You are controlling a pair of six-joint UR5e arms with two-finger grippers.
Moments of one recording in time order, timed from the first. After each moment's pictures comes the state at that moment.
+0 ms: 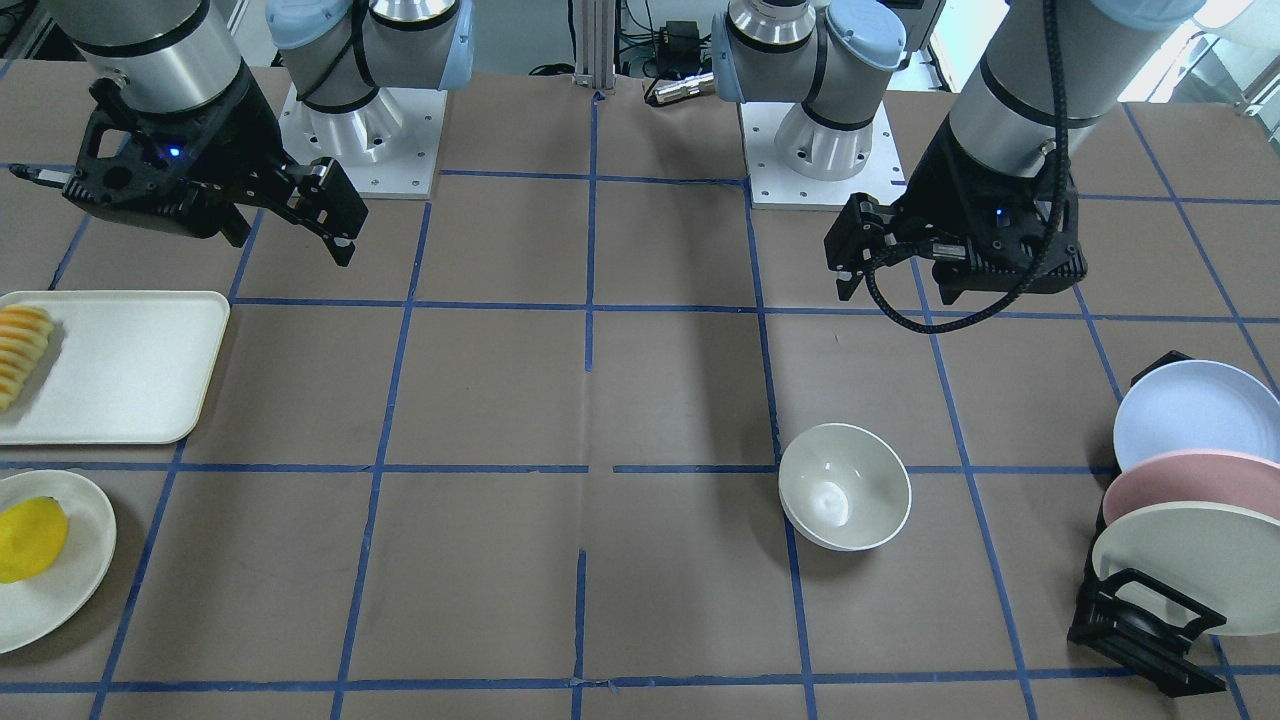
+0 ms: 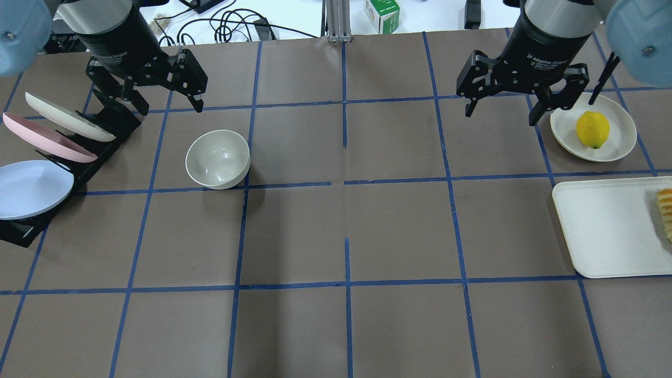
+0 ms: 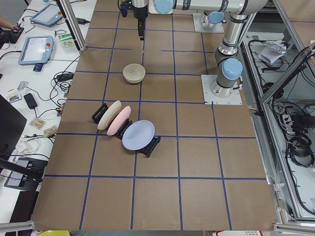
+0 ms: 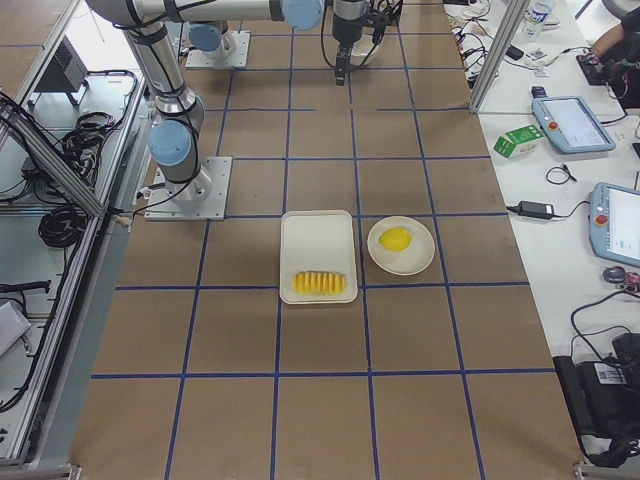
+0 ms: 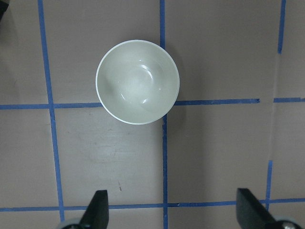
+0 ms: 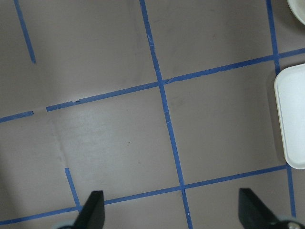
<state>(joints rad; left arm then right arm) -1.53 -1.67 -1.44 -1.64 1.55 0.05 1.56 -1.57 1.54 -1.52 -1.54 0.20</state>
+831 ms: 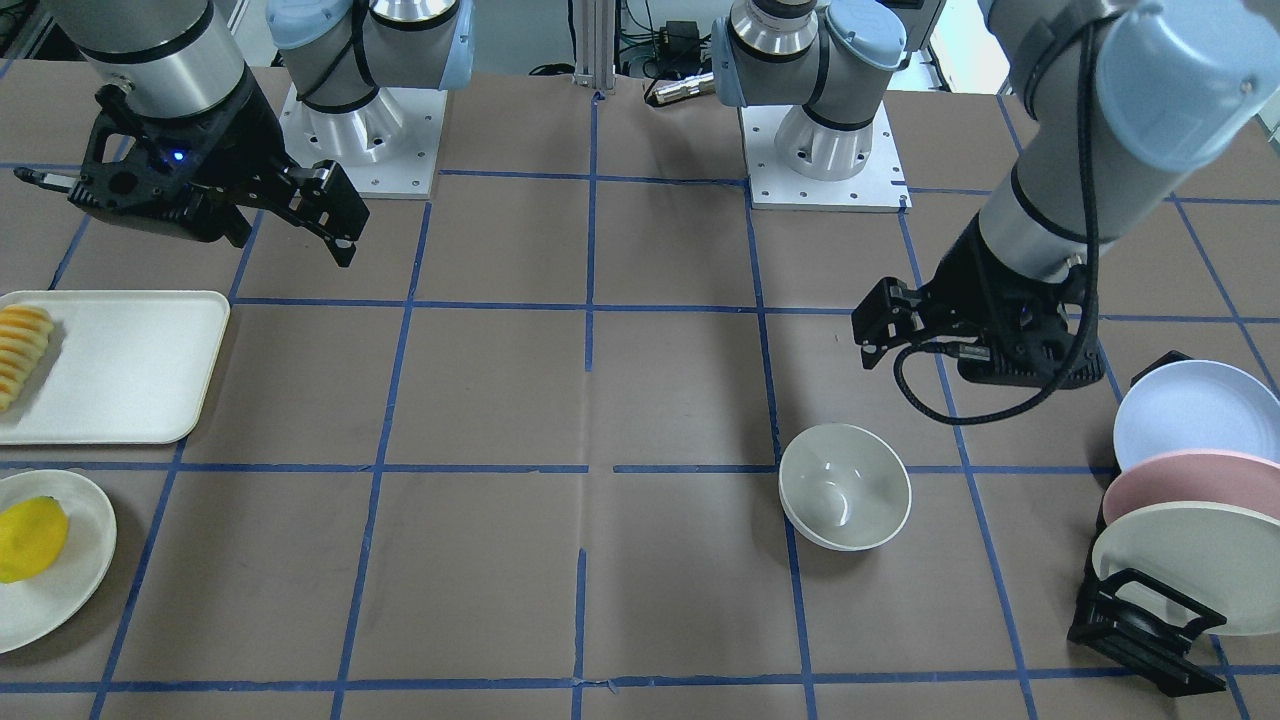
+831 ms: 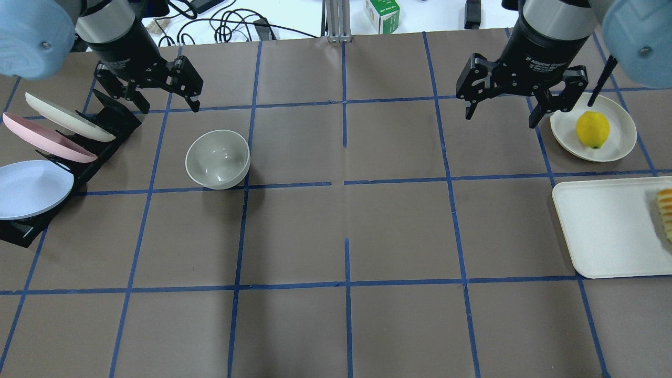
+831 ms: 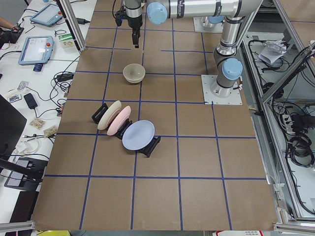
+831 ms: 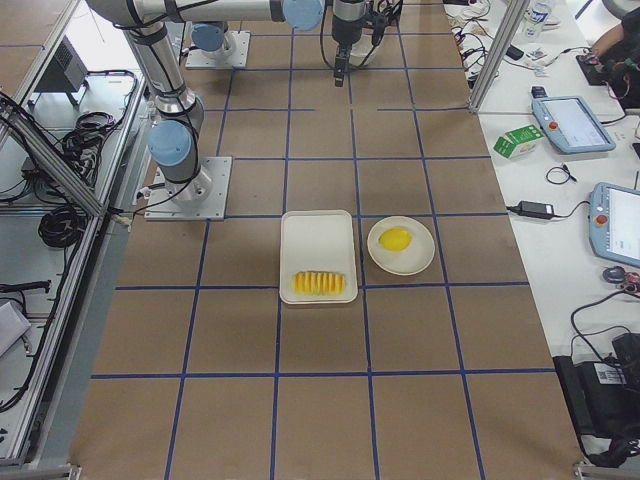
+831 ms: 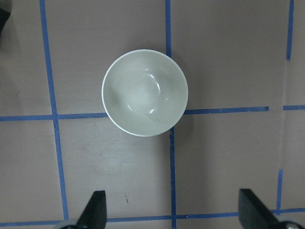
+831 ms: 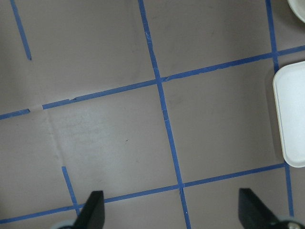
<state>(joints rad) -1.47 -1.78 -1.47 -1.50 1.55 0.15 1.56 -1.56 1.54 -1.52 -1.55 0.19</state>
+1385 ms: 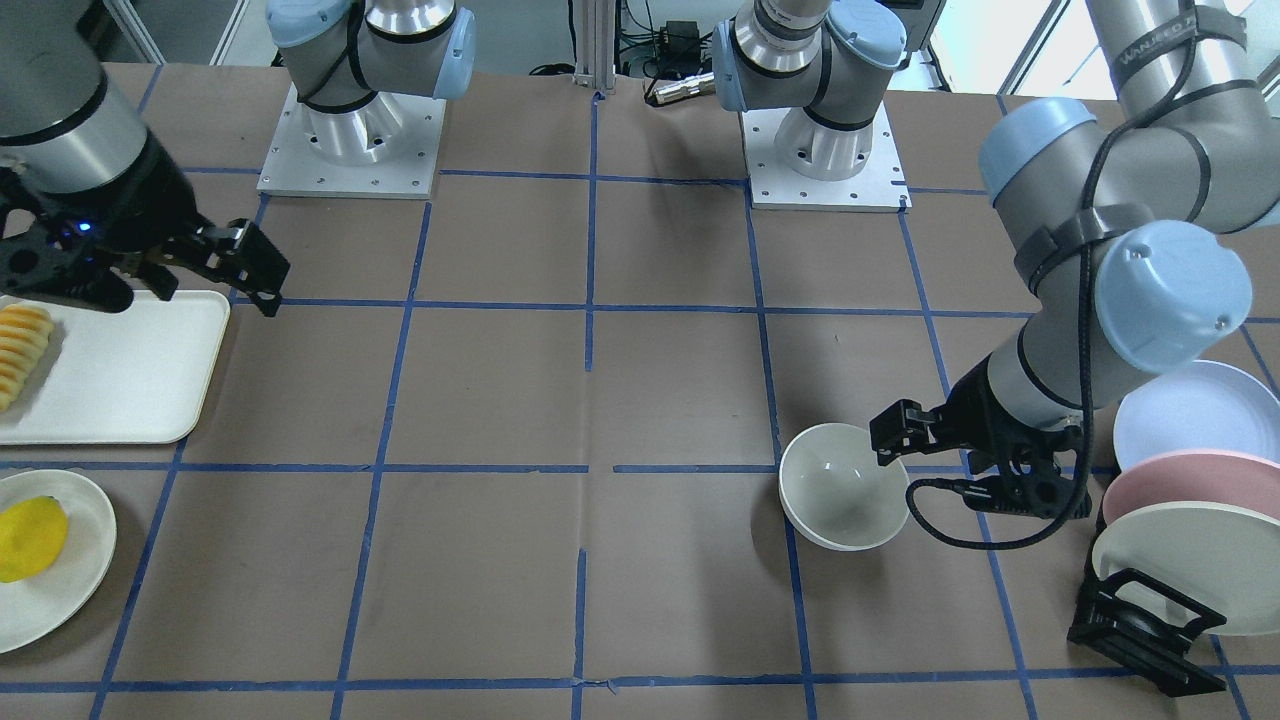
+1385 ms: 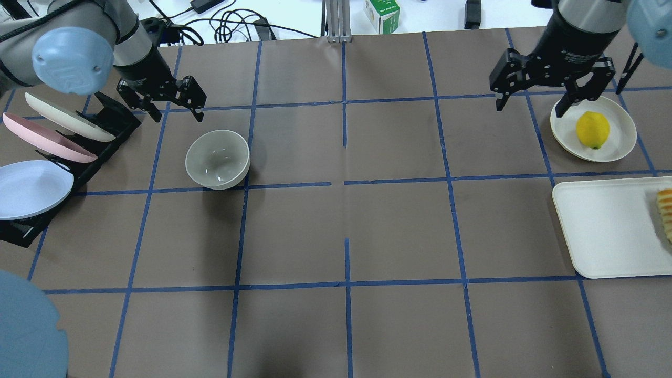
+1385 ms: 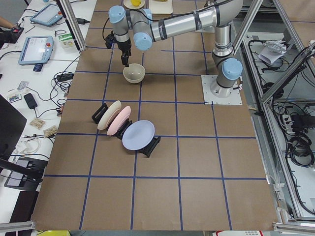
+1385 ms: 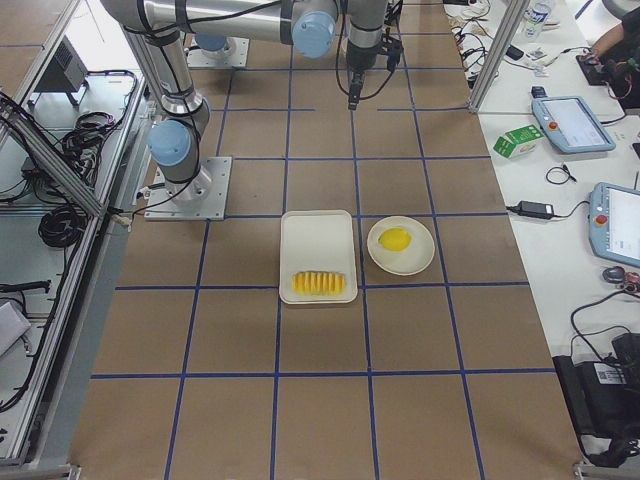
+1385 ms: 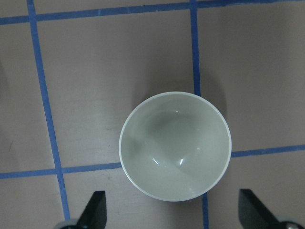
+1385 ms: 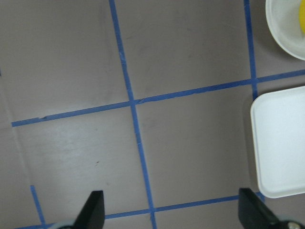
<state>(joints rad) -1.41 -1.93 -1.51 -1.33 1.54 0.24 1.39 -1.49 1.54 -1.58 -1.54 -0.03</state>
